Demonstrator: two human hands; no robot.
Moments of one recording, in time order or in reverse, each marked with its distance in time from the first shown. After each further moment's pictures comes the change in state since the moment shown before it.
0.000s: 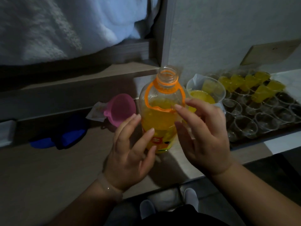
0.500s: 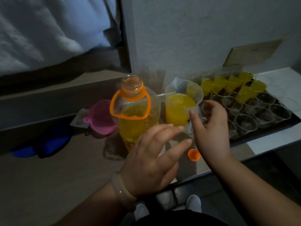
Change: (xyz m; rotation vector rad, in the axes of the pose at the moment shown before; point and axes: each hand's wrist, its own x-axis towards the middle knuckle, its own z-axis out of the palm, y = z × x) left_hand 0.058 0.073 0.043 -0.132 -0.148 0.152; right_hand -0.021 0.074 -0.027 0.087 -0.061 0.893
